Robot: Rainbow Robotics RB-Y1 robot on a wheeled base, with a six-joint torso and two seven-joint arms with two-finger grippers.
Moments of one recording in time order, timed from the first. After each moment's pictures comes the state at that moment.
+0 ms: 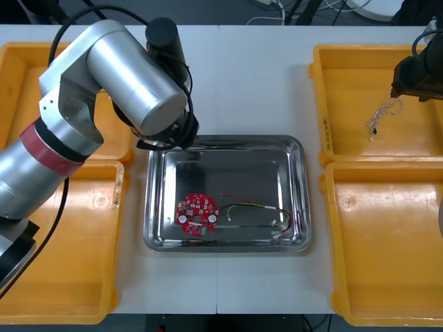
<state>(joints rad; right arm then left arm) -0.91 -0.47 -0.31 -1.29 -0.20 1.73 1.49 -0.86 0.50 -0.57 -1.75 0.52 1.71 -0.98</state>
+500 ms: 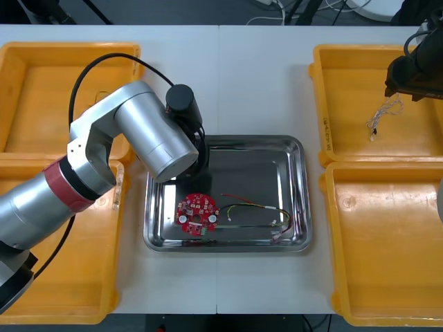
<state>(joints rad) -0.99 -0.47 -0.31 -1.11 -0.17 1.65 1.49 -0.76 0.49 -0.71 -1.71 0.46 1.51 -0.67</state>
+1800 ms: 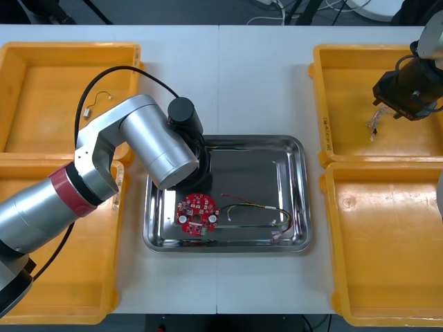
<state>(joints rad) -1.02 -0.47 -0.32 -0.79 -0.18 1.34 1.08 -0.75 0.49 -0.74 -1.66 0.47 1.43 -0.67</state>
